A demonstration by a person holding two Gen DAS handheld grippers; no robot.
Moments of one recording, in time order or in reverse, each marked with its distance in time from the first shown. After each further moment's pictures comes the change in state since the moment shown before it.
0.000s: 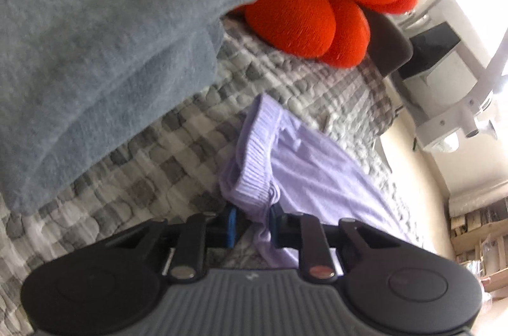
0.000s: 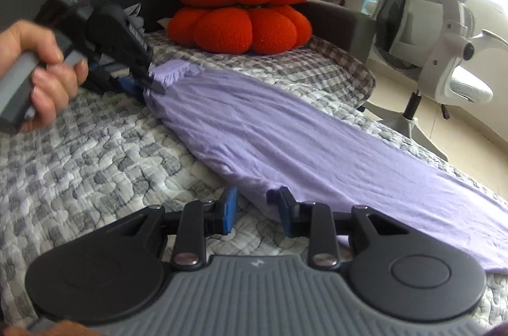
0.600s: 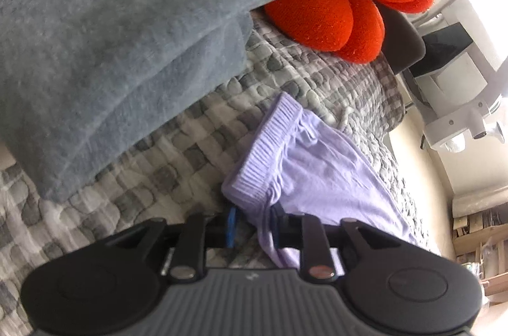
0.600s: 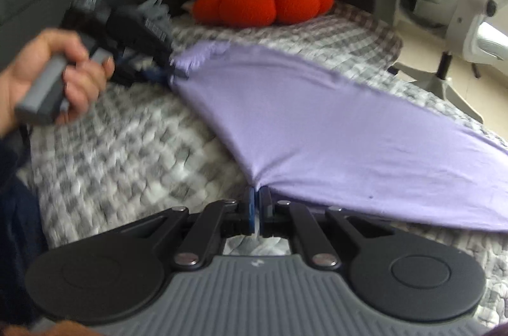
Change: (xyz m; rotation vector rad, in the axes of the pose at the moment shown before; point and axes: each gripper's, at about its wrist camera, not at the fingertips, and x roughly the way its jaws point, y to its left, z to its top) left arm 0.001 0.010 0.003 -0.046 0.059 0.034; right arm -0.020 -0.012 0.000 0.073 0.116 0.179
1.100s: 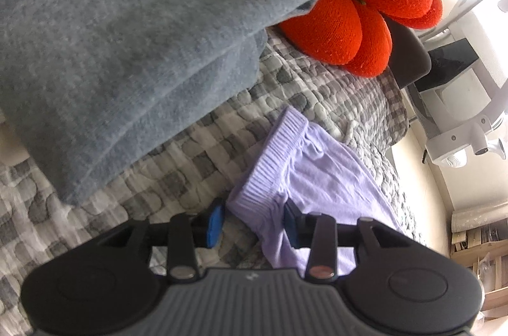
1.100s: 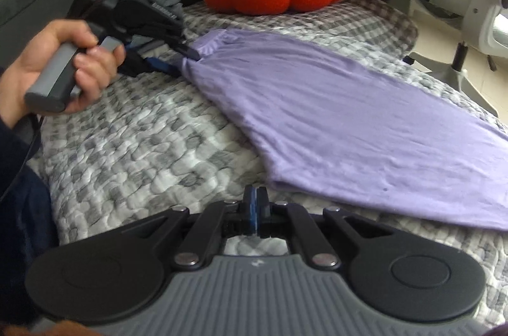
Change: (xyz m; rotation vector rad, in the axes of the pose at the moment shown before) left arm -0.003 0.006 0.001 -0.037 -0.036 0.008; right arm 0.004 -0.008 0.000 0.015 0.037 0.058
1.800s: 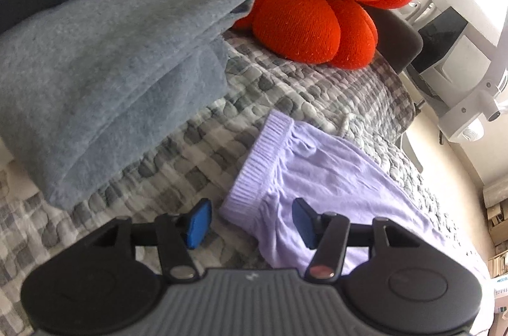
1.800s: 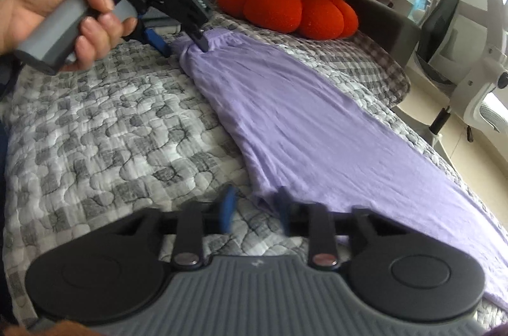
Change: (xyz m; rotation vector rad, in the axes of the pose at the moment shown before) left arm -0.001 -0.026 -0.013 0.184 -0.093 0.092; right arm 0.015 0.031 -0.008 -0.283 -0.048 -0.168
